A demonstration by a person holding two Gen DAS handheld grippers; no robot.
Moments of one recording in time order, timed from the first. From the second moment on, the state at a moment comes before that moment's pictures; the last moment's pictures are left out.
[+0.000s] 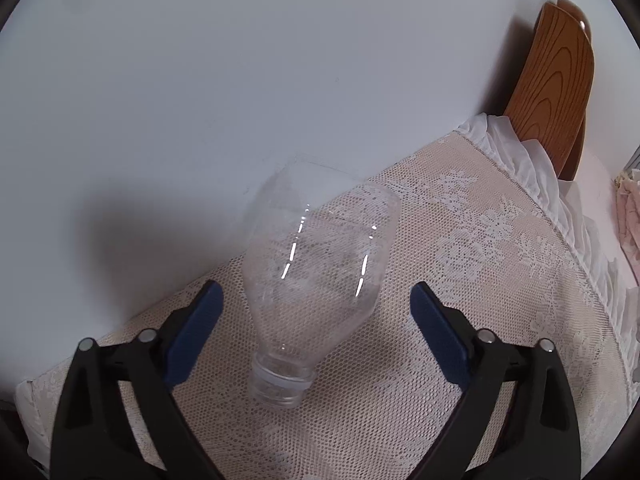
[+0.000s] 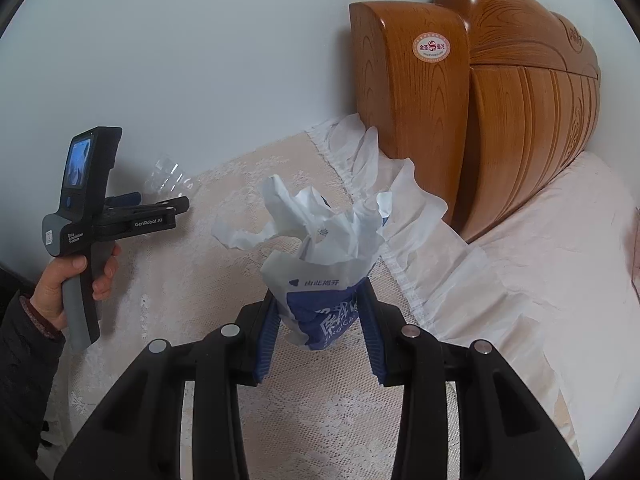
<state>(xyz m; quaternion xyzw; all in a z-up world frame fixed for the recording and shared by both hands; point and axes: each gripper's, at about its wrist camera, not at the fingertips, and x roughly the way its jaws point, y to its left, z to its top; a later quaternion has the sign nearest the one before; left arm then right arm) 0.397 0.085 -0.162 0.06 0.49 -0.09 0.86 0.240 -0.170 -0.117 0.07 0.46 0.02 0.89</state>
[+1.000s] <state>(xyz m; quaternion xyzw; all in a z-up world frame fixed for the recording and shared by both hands) -0.034 -0.024 -0.101 0.04 0.52 -0.20 0.83 -0.035 -0.220 -0.133 0.14 0.51 0.06 0.85</state>
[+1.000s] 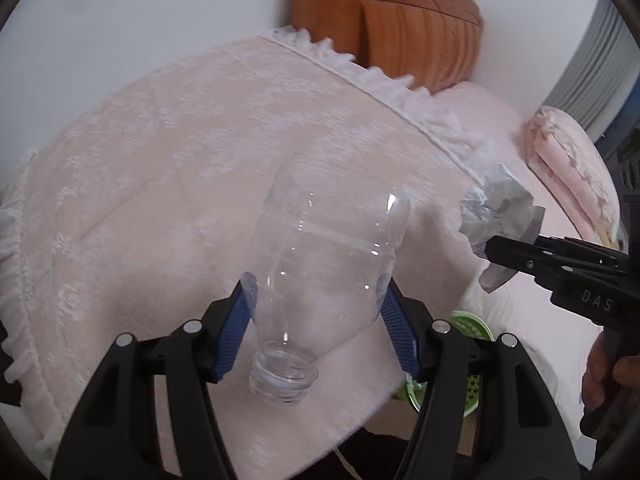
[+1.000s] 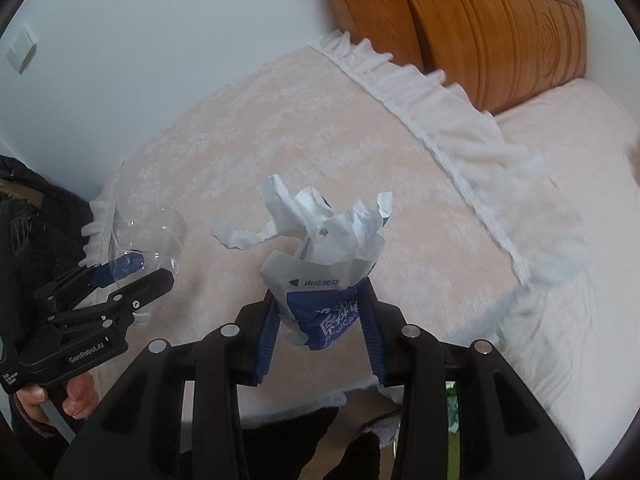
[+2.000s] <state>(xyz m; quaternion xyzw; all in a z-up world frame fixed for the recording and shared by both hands) -0.198 -0.330 -0.179 0.35 0.48 -0.53 0.60 -0.359 -0.376 -0.186 0.36 0.43 -0.30 0.77</state>
